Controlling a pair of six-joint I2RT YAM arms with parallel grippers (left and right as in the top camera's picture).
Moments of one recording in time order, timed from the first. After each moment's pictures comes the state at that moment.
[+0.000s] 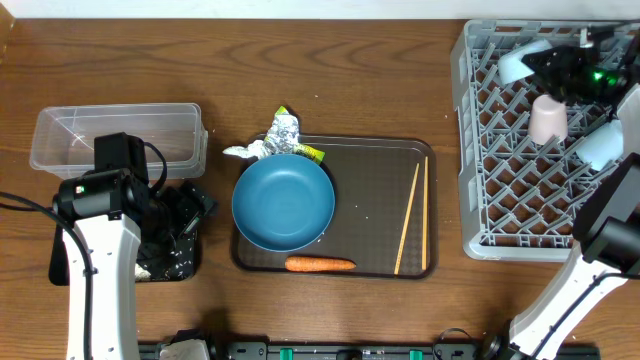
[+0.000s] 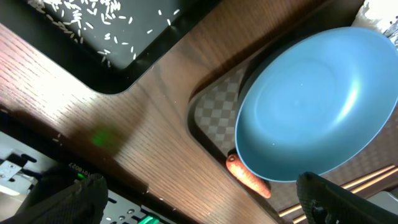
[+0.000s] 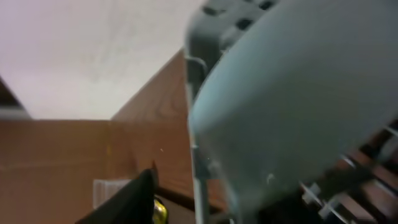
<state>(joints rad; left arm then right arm) 0.21 1.24 1.12 -1.38 0.20 -0.70 -0.43 2.20 1.84 -0.64 -0.97 0.36</state>
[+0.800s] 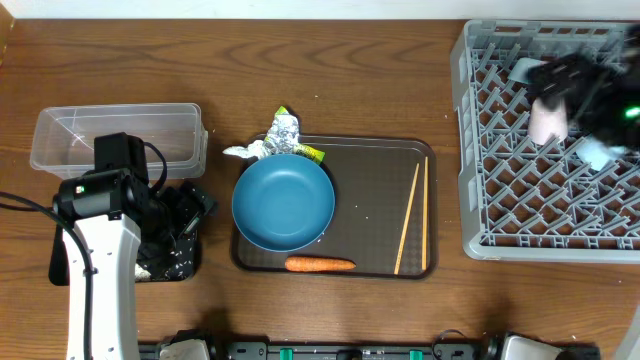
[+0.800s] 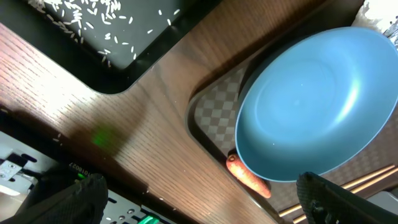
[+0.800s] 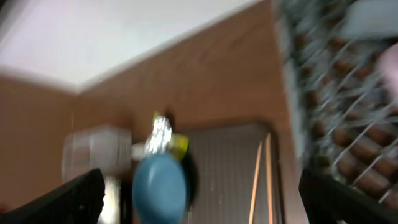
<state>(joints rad) 0.21 1.24 1.12 -1.38 0.20 -0.70 -0.22 1.42 1.84 -1.28 -0.61 0.26</state>
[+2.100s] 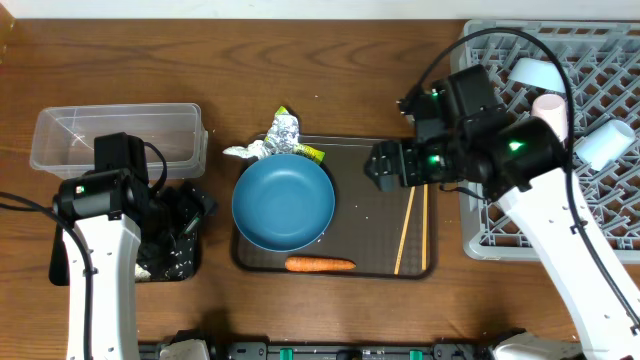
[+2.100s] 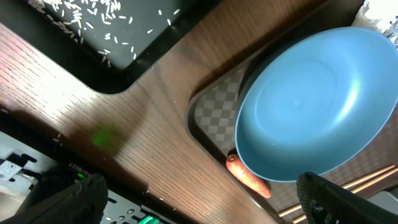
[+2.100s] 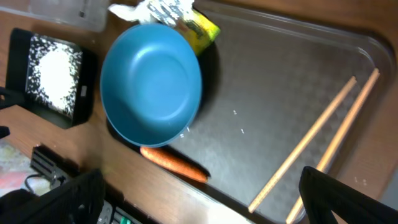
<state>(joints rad) 0.21 1.24 1.12 -1.38 0.20 -0.70 0.45 1.47 1.49 -1.09 -0.32 0.29</state>
